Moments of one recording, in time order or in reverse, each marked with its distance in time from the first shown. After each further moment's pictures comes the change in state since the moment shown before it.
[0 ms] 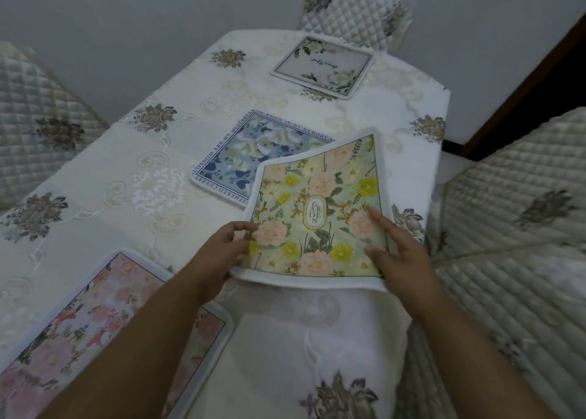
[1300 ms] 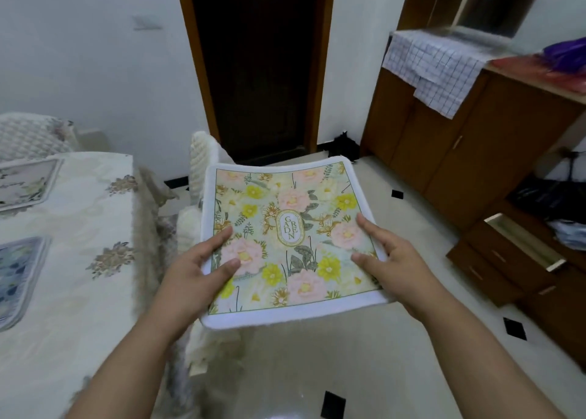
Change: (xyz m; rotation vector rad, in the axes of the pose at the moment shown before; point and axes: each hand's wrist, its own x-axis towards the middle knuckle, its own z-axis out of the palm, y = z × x) left_hand -0.401 0.019 0.403 0.508 -0.641 0.646; right_hand -0.546 -0.050 -0.377 0.095 0.726 0.183
